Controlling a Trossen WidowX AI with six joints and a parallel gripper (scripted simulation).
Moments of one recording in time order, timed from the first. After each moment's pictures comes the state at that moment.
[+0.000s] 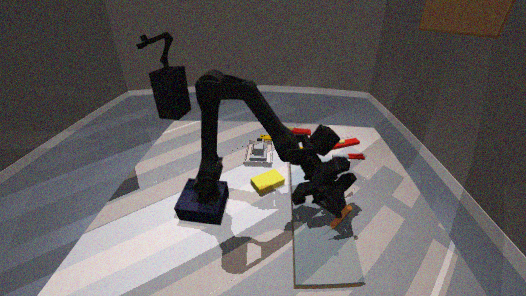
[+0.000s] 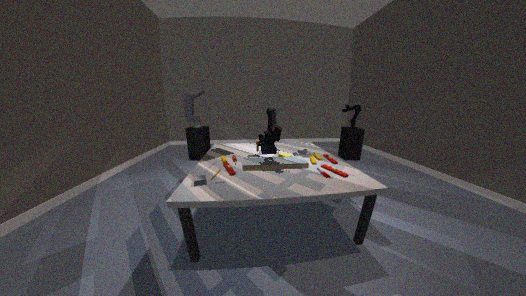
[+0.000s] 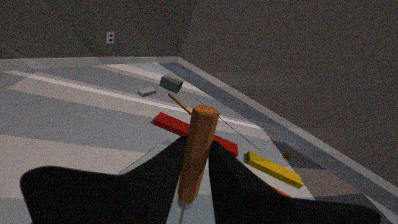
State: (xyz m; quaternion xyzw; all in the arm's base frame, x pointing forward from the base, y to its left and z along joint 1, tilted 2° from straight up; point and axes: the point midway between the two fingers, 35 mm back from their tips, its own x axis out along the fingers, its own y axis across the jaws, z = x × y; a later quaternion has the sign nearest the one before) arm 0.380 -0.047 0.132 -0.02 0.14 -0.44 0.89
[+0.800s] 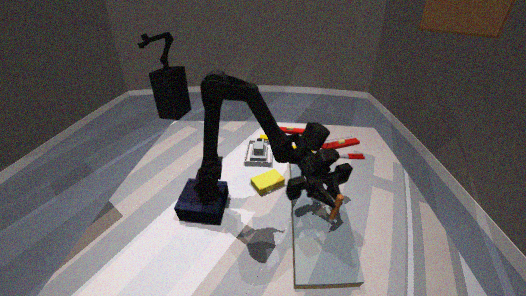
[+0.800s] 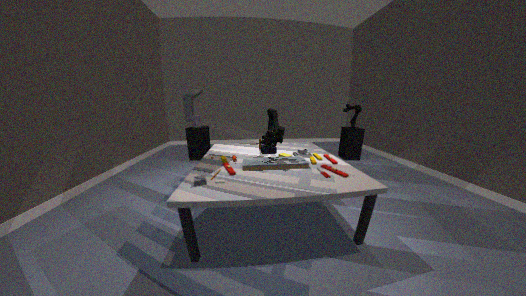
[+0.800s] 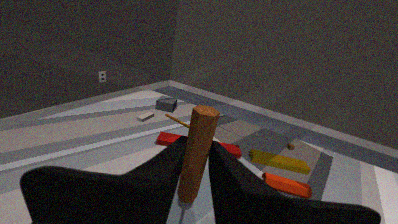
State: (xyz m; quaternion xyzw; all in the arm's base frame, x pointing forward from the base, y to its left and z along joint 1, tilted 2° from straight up) arm 0.363 -0.028 0.140 0.04 0.03 -0.47 0.88
